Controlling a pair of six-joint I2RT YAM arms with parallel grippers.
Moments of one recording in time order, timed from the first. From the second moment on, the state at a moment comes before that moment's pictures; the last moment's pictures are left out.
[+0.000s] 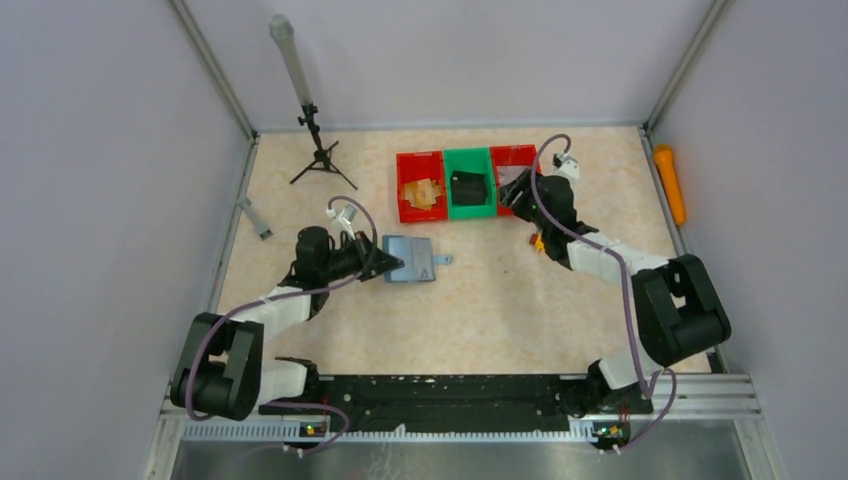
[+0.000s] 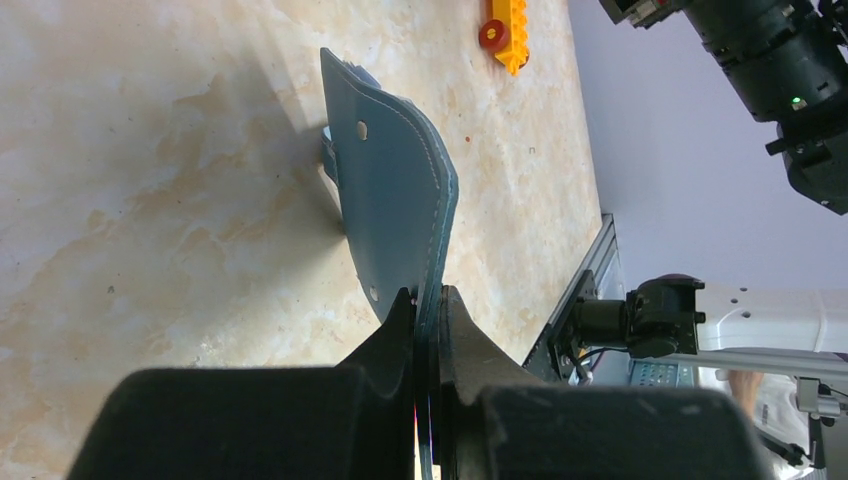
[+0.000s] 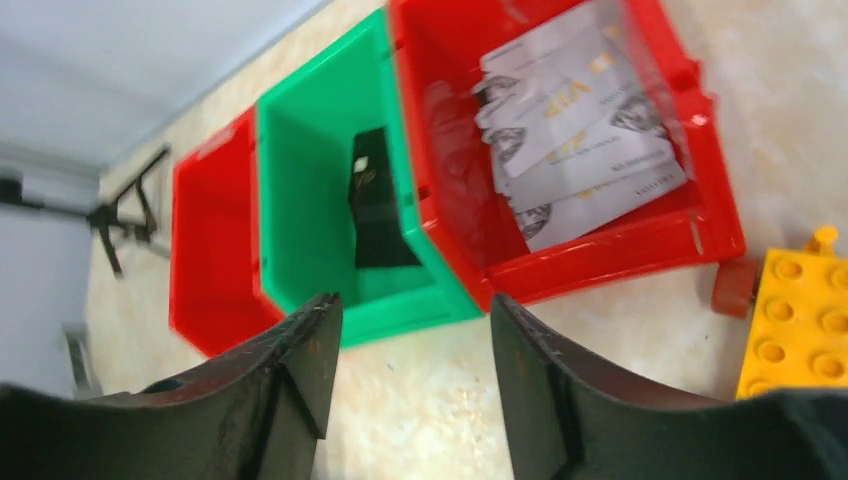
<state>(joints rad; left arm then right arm) -0.20 1.26 0.40 0.47 0.74 -0.76 0.38 1.55 0.82 0.36 0.22 0.80</state>
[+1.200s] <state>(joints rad) -0.23 1.28 0.40 1.22 0.94 -1.26 0.52 1.43 0.37 1.17 -0.45 0.77</state>
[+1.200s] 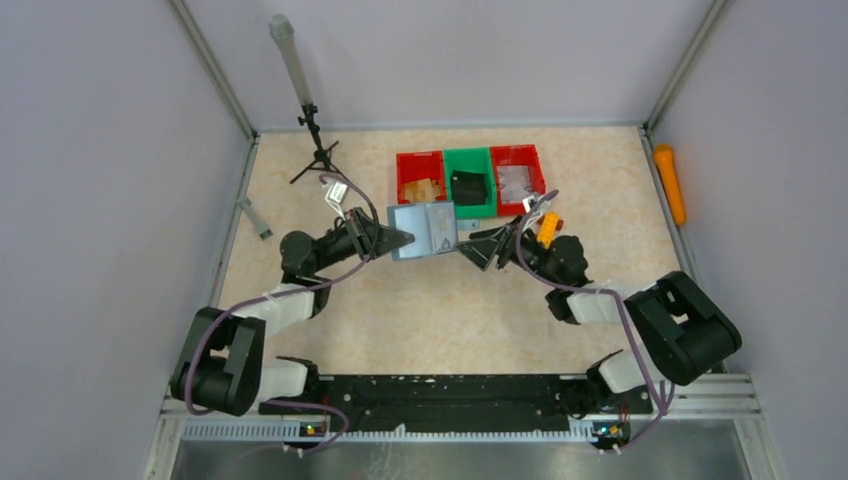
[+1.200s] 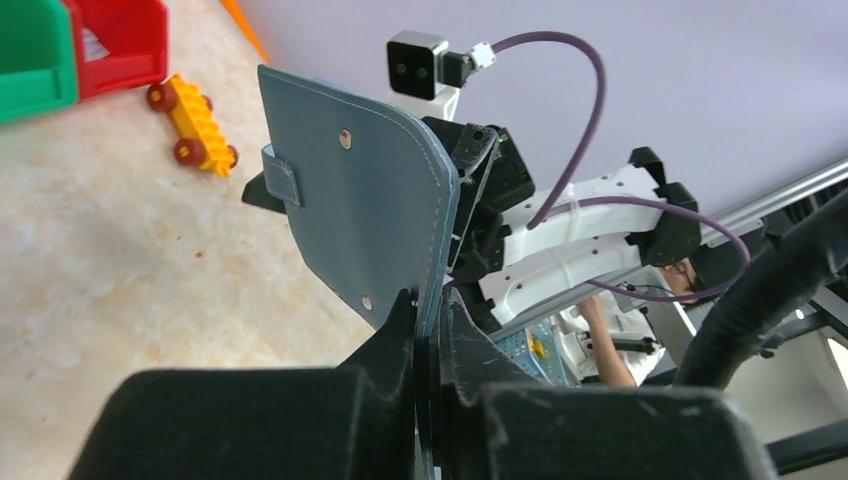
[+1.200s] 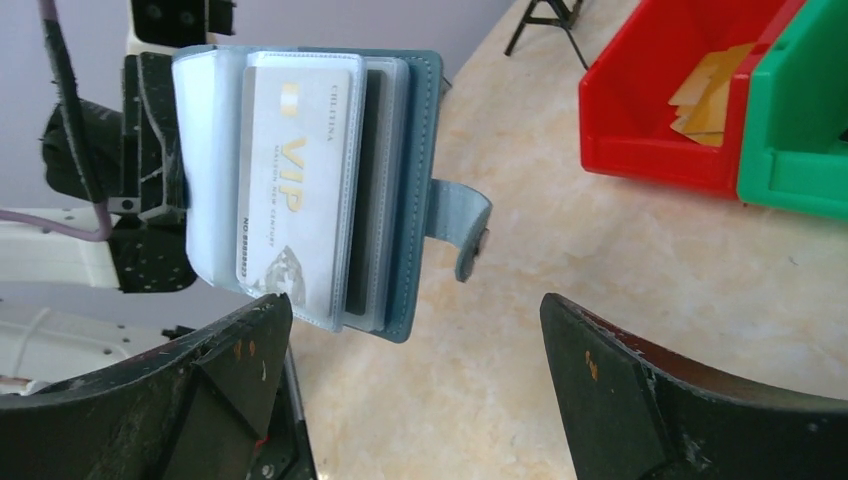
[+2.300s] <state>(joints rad) -0.33 1.34 0.53 0.79 0.82 -0.87 0.50 1.52 0.29 1.48 -0.44 0.98</state>
